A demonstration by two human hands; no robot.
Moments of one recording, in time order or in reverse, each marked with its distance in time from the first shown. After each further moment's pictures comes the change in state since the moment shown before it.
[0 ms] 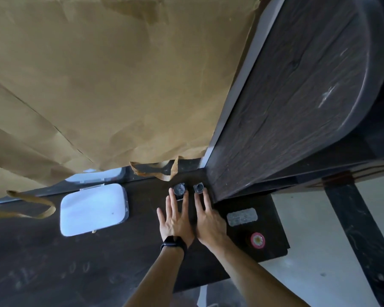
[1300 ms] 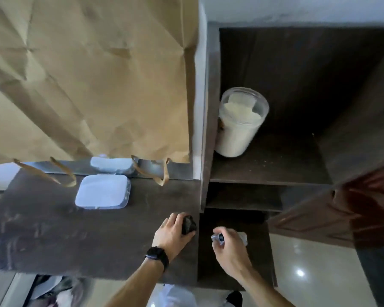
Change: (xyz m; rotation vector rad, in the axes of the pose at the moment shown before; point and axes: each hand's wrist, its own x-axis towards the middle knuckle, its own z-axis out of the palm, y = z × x) left_hand -0.063 0.064 -0.007 -0.280 0.229 -0.017; right_hand -0.065 0.147 -0.051 0.426 -0.020 -0.172
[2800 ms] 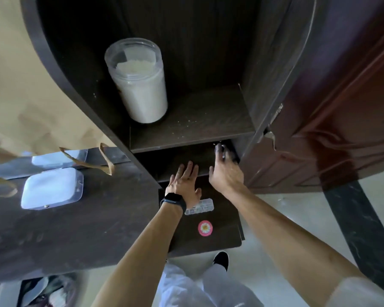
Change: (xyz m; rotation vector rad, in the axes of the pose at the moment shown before) left_hand 0.062 0.159 0.055 0.302 -0.339 0.168; right_hand 0.065 0.056 -0.119 -0.380 0.253 0.141
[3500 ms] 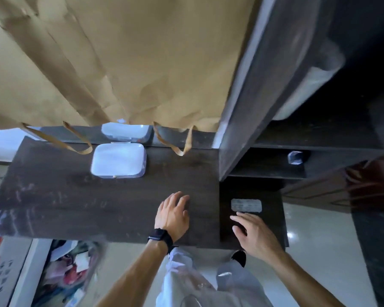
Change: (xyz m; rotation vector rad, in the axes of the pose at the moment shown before) left_hand -0.137 -0.218 0.053 -0.231 0.274 -0.152; right_hand -0.138 -0.079 0.089 0.083 -0.346 -0.223
